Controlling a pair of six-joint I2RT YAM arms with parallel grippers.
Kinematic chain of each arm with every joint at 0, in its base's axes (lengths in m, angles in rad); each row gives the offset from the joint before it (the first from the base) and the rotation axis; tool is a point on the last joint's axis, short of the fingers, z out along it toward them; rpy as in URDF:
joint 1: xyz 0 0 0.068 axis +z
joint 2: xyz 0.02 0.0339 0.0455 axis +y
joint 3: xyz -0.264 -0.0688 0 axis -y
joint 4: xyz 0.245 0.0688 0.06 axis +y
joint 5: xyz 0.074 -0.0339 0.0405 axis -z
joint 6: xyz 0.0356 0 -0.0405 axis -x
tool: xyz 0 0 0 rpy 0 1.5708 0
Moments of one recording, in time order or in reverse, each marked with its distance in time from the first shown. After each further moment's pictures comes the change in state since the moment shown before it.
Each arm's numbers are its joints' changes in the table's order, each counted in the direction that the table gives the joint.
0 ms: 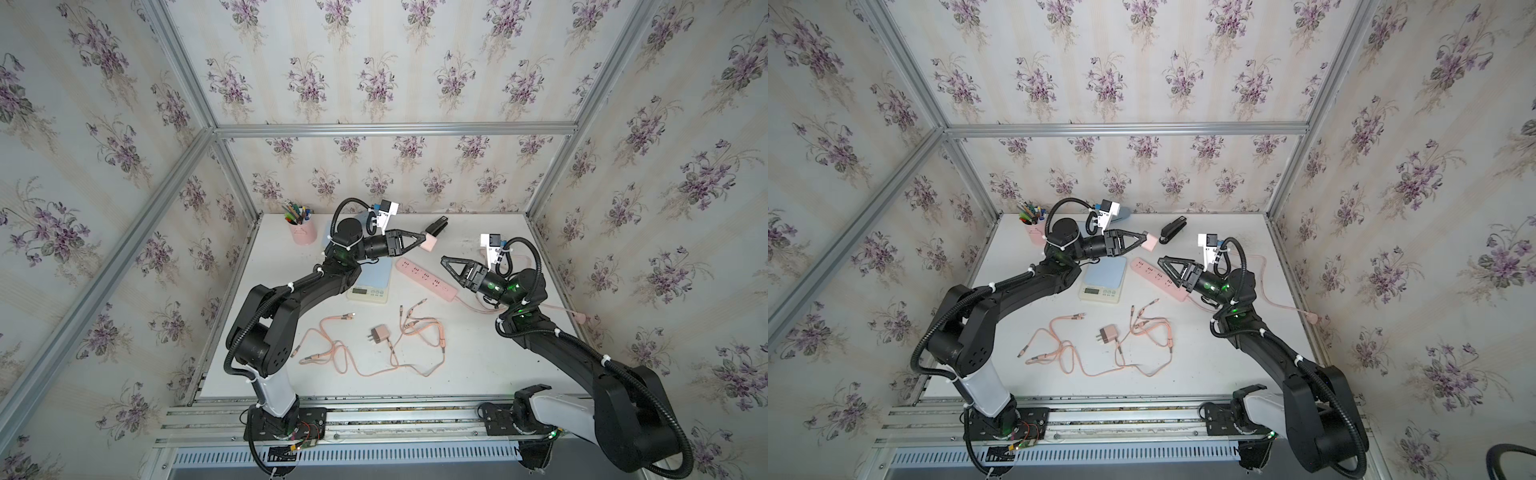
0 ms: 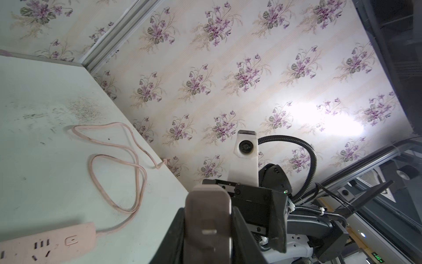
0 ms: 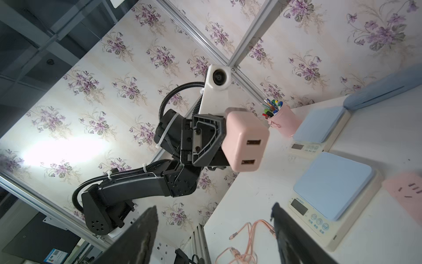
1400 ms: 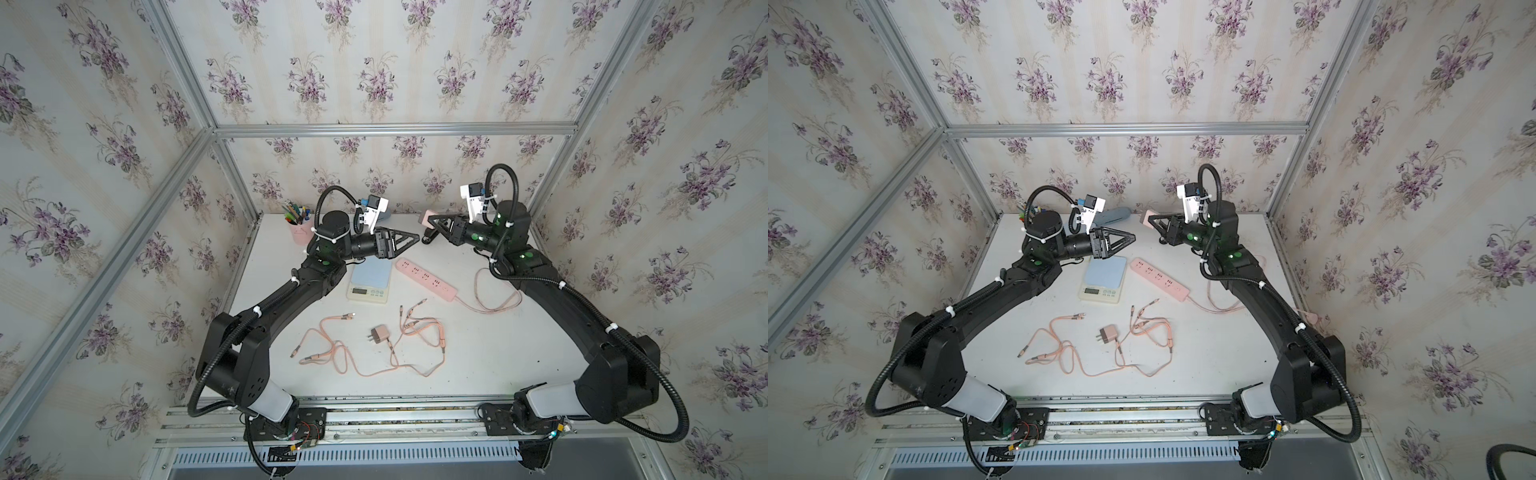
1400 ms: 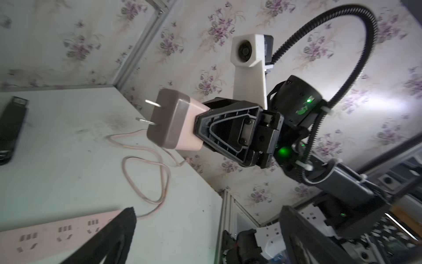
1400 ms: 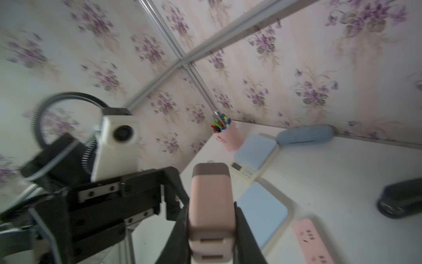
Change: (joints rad) left arm 0.042 -0.243 0.012 0.534 -0.131 -0.452; right arm 0.026 0.266 0.763 1.031 0.227 0.700
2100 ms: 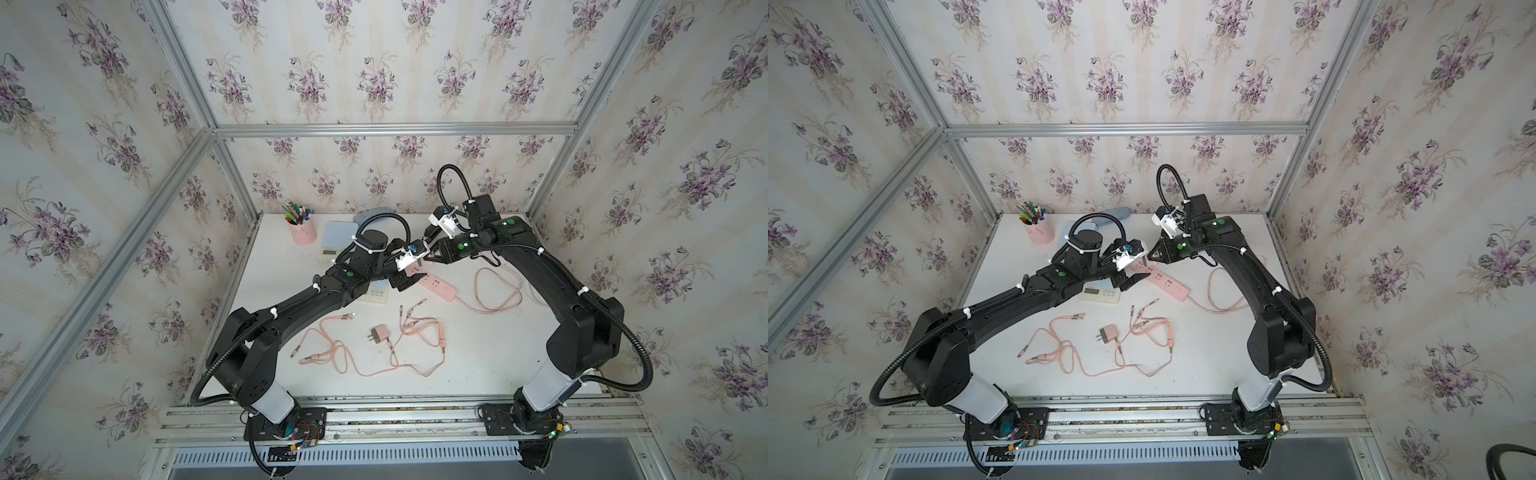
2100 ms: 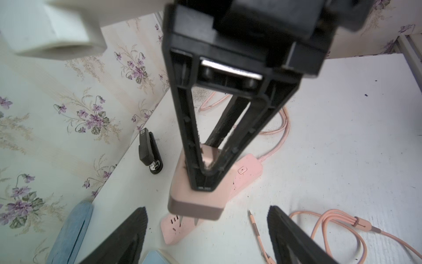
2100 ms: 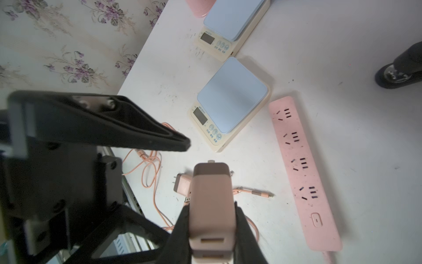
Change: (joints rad) left arm -0.200 0.079 0.000 0.258 -0.418 -1.139; right arm 0.040 0.212 0.314 0.801 -0.058 0.388
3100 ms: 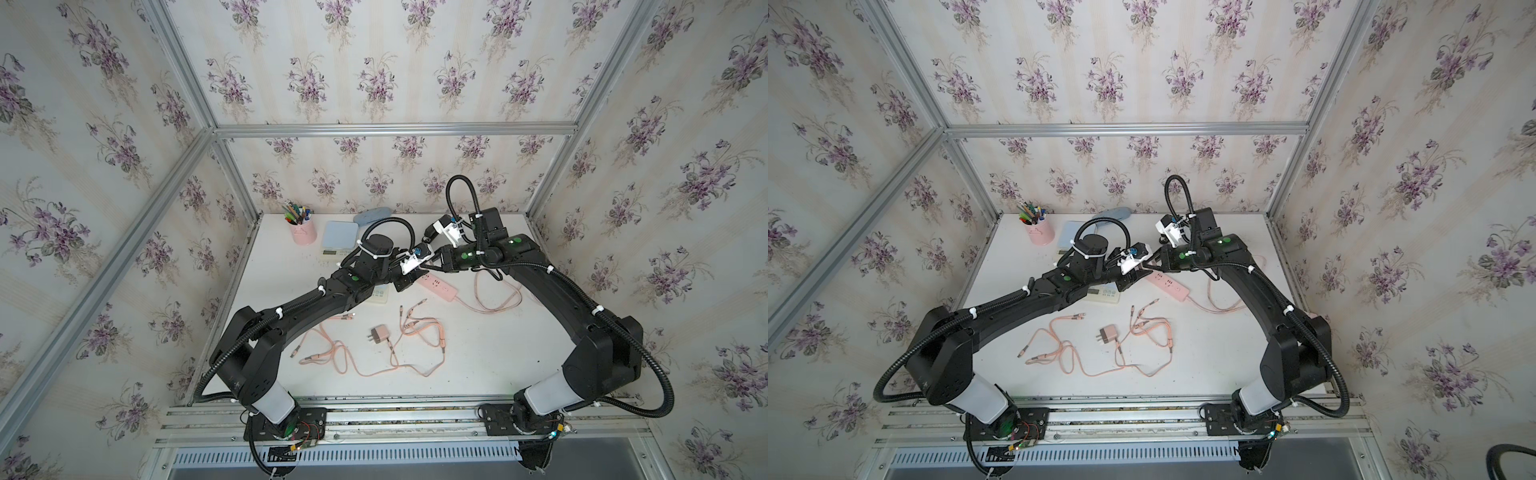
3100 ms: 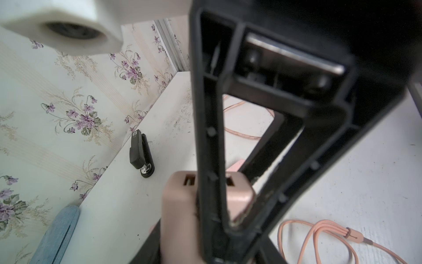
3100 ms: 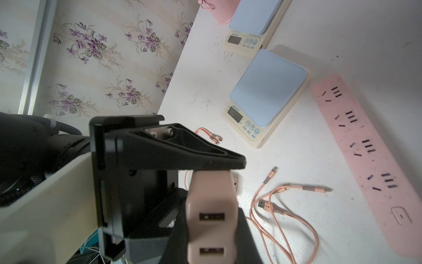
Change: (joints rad) left arm -0.045 -0.006 -0.039 -0.050 -0.048 0.061; right arm 0.016 -0.137 -0.223 -0.197 -0.118 -0.272
